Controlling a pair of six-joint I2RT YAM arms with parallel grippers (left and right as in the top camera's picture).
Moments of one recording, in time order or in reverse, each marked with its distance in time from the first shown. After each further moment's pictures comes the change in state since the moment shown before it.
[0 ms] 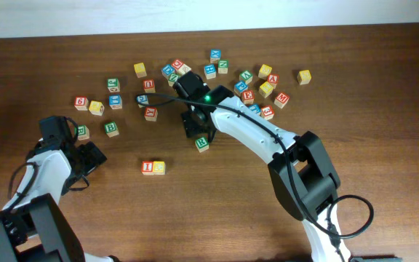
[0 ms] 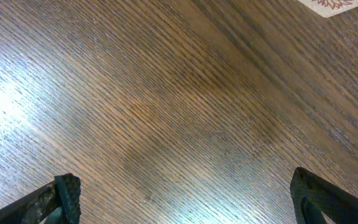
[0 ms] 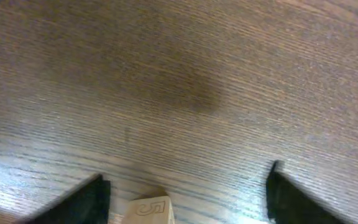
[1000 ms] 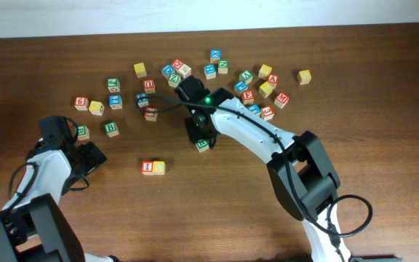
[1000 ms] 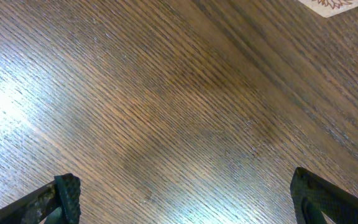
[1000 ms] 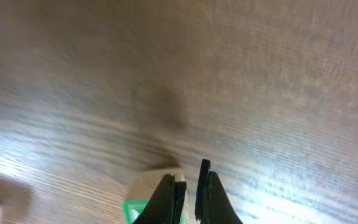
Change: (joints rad) left arm 0.000 0.000 0.000 0.000 0.000 0.000; right arm 0.001 0.000 -0.040 -0.045 -0.085 0.002
